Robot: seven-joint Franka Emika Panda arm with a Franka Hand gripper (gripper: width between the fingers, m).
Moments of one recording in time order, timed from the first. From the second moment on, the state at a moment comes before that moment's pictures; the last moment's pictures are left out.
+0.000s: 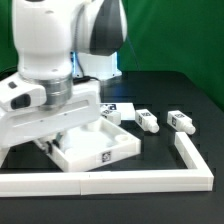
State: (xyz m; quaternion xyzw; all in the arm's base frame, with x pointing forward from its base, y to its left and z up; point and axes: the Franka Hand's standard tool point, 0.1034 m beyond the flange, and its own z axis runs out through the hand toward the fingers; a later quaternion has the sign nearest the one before) arm 0.566 -0.101 0.022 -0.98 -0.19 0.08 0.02
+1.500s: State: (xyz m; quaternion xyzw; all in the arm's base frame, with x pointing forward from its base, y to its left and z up) arm 0.589 -0.028 0.016 -0.99 0.02 0.10 0.00
